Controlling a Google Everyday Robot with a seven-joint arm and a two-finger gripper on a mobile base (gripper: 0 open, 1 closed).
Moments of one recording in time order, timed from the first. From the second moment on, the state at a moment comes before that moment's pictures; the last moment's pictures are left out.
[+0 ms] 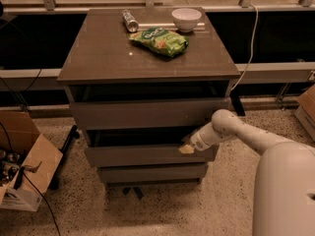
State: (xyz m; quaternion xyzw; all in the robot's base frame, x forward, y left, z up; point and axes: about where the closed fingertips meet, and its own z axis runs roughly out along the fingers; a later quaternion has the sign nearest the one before) arm 0.676 -0.130 0.442 -0.48 0.82 0.22 0.23
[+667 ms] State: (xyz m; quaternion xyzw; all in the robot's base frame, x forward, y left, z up) arm 0.677 -0.126 0.442 -0.49 0.81 0.22 0.23
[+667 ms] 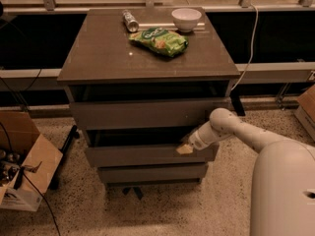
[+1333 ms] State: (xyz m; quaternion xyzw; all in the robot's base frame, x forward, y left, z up) arm 0.658 -0.123 0.448 -0.55 0.77 0.24 0.20
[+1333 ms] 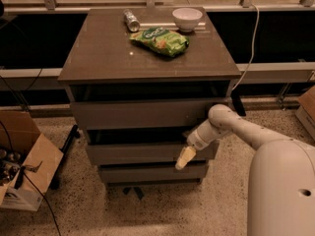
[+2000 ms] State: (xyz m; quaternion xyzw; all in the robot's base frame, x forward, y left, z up) arm 0.649 -0.117 0.439 -0.57 0.76 0.25 0.18
